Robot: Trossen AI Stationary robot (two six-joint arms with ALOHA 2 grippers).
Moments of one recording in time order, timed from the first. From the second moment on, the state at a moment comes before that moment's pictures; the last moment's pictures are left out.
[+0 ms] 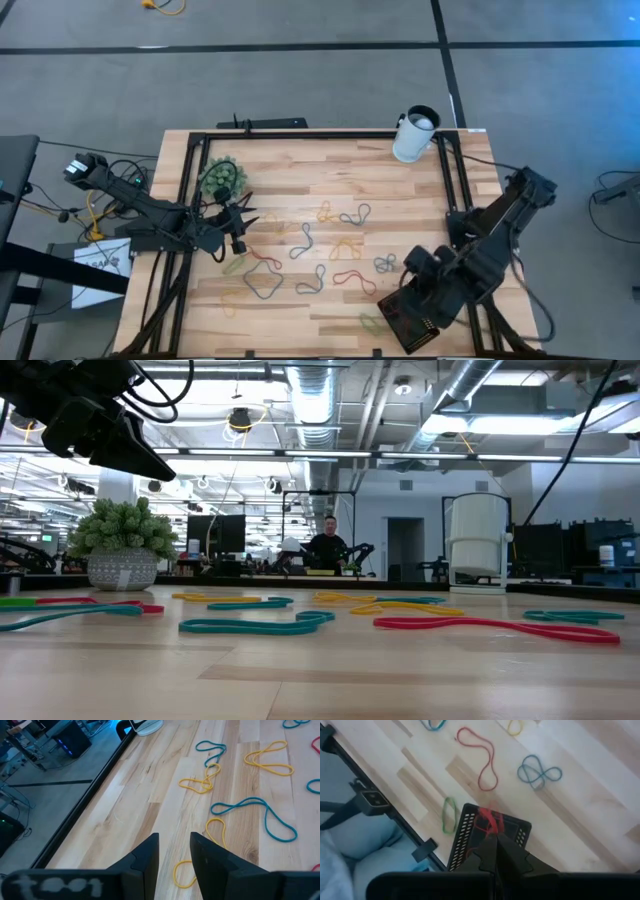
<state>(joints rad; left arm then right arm) -0.46 0.84 0.44 -0.33 -0.83 -0.22 0.83 1.56 1.52 -1.32 0.24 1.54</state>
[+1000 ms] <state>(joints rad) -0.46 0.84 0.44 -0.32 -0.83 -0.23 1.05 1.67 1.52 -1.34 0.37 1.75</state>
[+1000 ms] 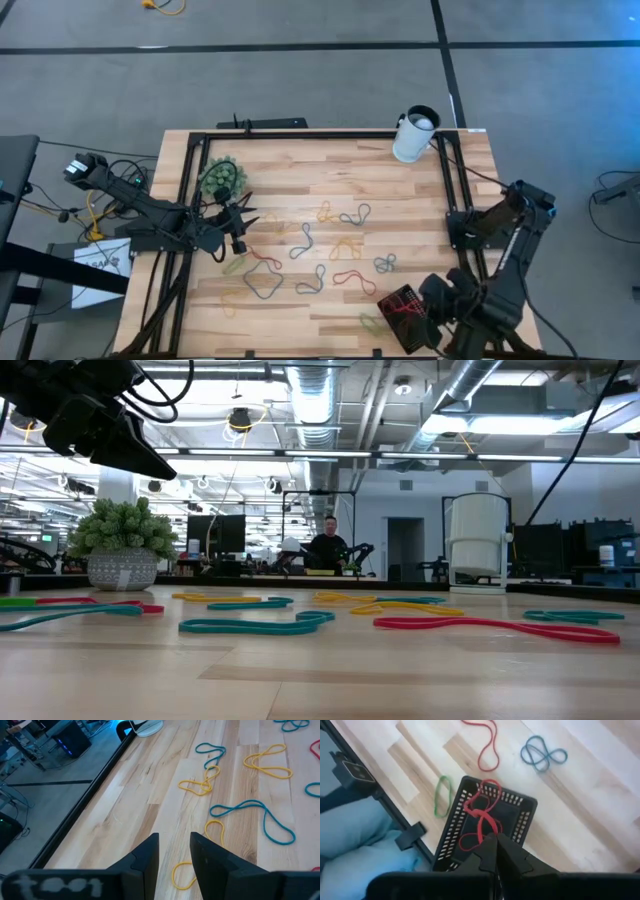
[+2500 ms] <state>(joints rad) -0.46 0.84 0.44 -0.32 -0.85 -0.19 0.89 1.69 1.01 -0.72 0.31 1.62</state>
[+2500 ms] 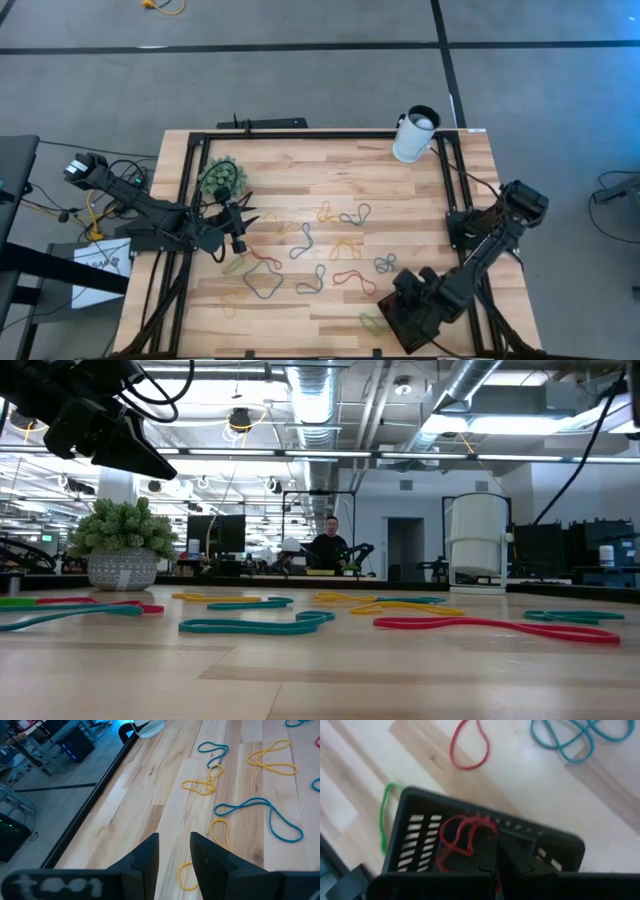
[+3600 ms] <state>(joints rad) -0.46 0.84 0.44 -0.32 -0.85 -0.18 0.70 1.49 1.14 -0.77 0.15 1.15</state>
